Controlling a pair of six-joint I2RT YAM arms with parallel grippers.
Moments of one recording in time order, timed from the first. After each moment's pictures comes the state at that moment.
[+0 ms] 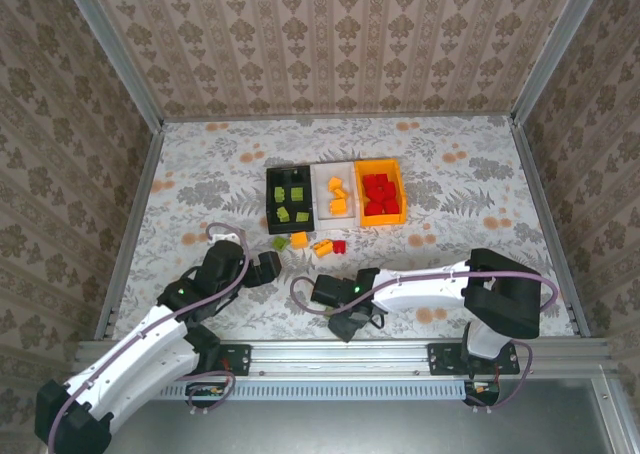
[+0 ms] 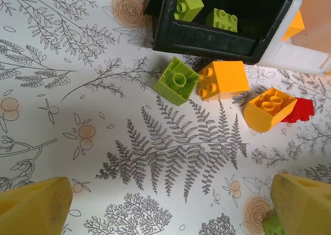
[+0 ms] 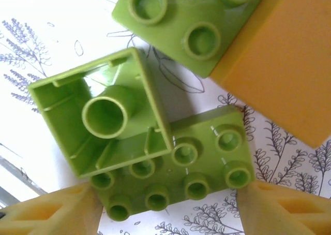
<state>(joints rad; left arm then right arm) -0.66 0.63 0.39 -0.52 -0.10 -0.71 1.20 1.65 0.90 -0.68 0.09 0.36</state>
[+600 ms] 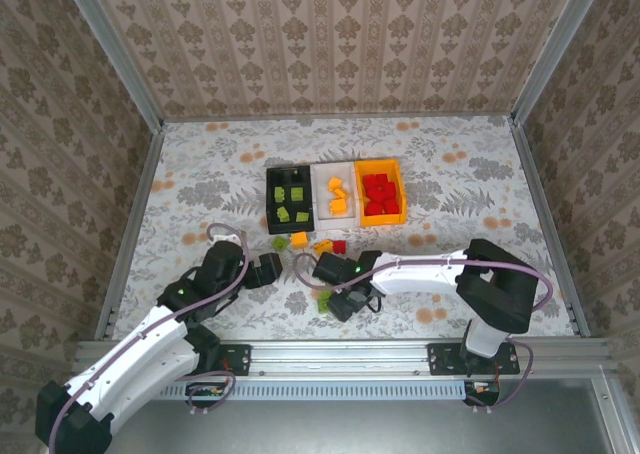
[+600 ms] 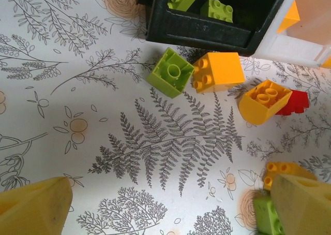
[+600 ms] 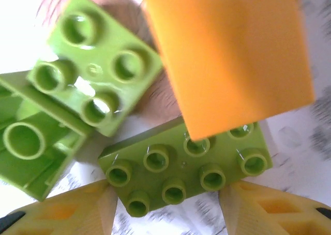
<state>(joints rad) -0.65 0.63 0.39 -0.52 -0.05 -0.71 1.06 1.68 0.94 -0.63 0.08 0.35</state>
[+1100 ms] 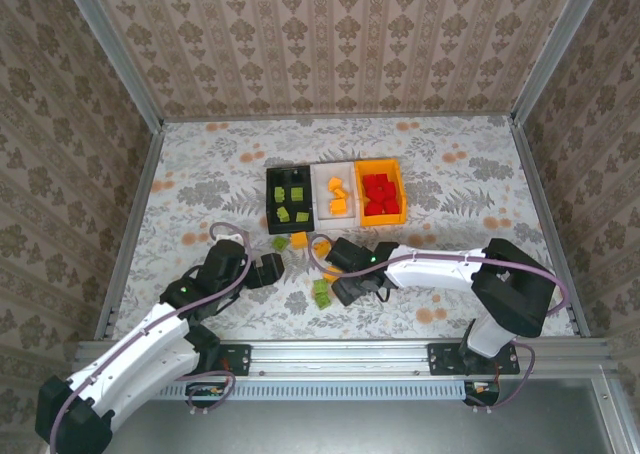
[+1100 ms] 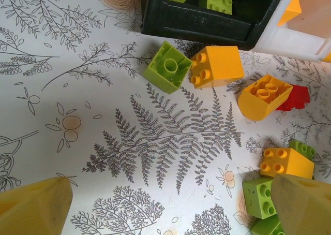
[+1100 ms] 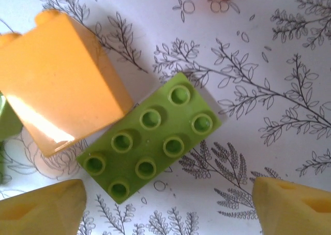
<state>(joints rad) -0.65 0.67 0.39 -0.50 -0.04 -0.71 0.98 1.60 0.88 -0.56 0.20 0.37</state>
